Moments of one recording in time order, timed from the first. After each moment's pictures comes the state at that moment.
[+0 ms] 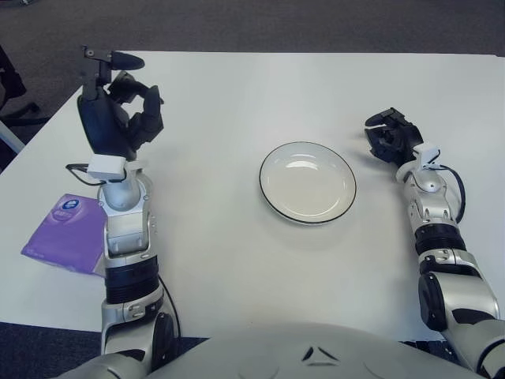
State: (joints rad) left arm -0.21 0.11 0.27 -0.31 0.18 -0.20 0.19; right arm -0.45 -0.34 -0.15 0.66 0.07 -0.22 0.15
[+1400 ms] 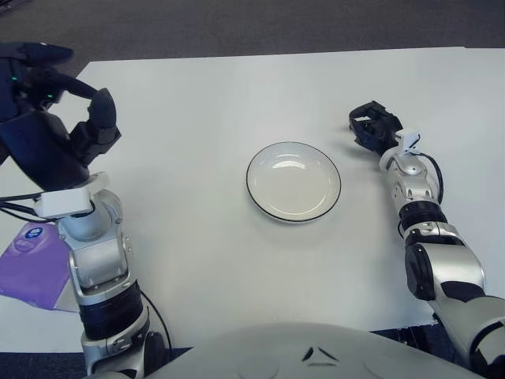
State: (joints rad) left arm -0.08 0.10 0.35 -0.63 0.31 -0.18 0.32; right arm -0.67 -0.29 -0.12 0.95 0.06 -0.26 0.18
